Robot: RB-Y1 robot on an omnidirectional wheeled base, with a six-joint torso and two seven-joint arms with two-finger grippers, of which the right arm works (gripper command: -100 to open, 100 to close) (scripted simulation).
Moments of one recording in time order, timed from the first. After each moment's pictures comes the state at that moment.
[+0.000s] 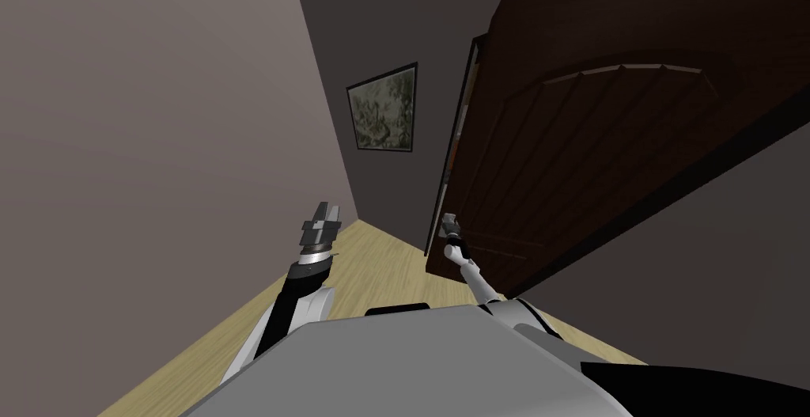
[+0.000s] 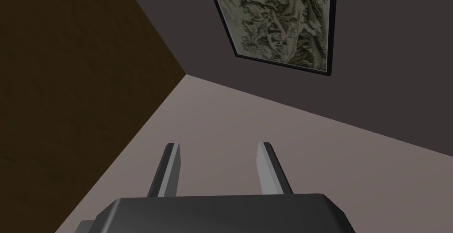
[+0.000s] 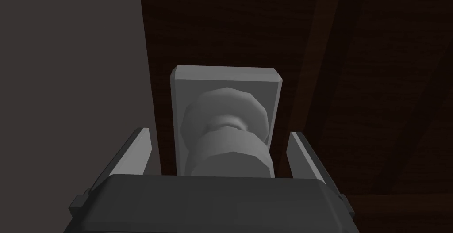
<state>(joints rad) -0.29 -0.27 -0.04 -0.83 -0.78 -0.47 -1.11</state>
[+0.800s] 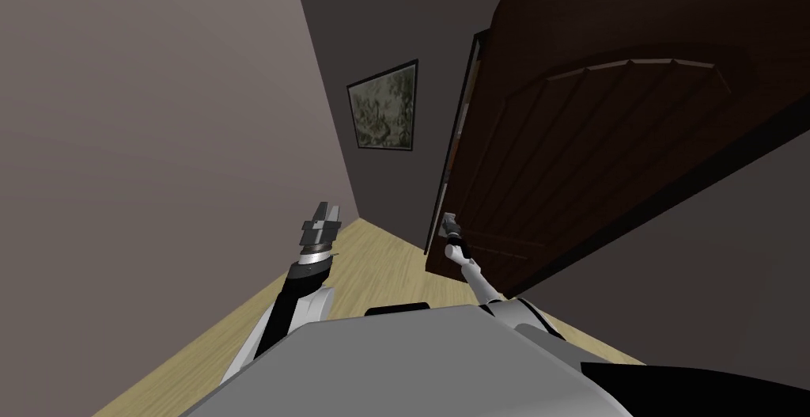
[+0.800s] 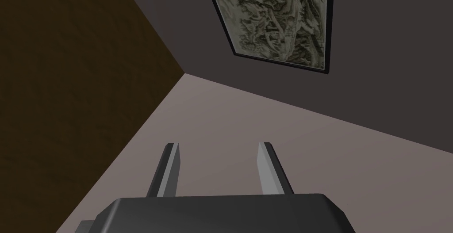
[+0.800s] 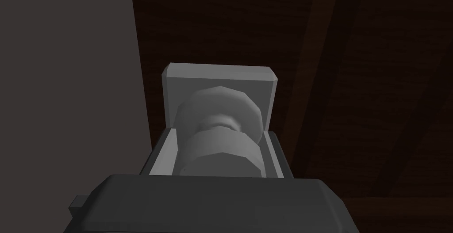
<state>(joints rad) -0.29 -0.28 -0.03 -0.84 -0.77 -0.47 -1.12</state>
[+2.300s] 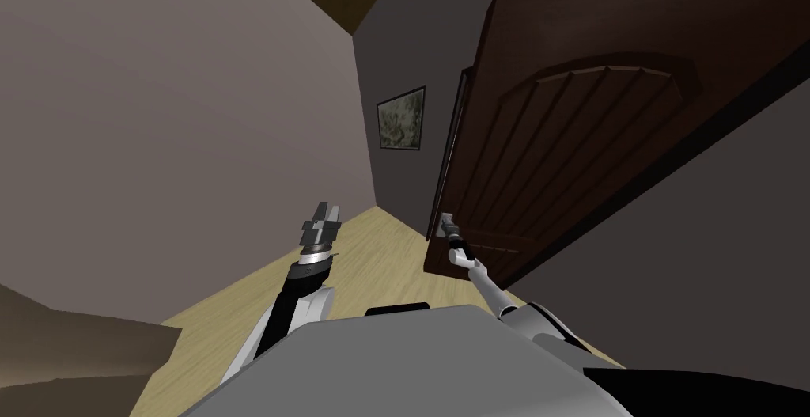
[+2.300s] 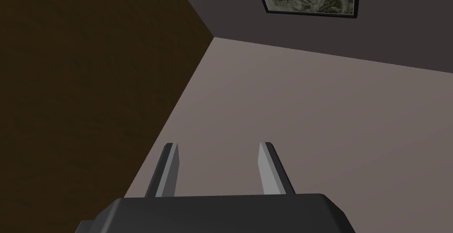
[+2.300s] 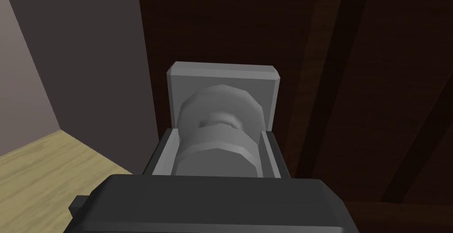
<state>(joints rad) -0.23 -0.39 0.13 -0.92 -0.74 -0.45 -1.31</state>
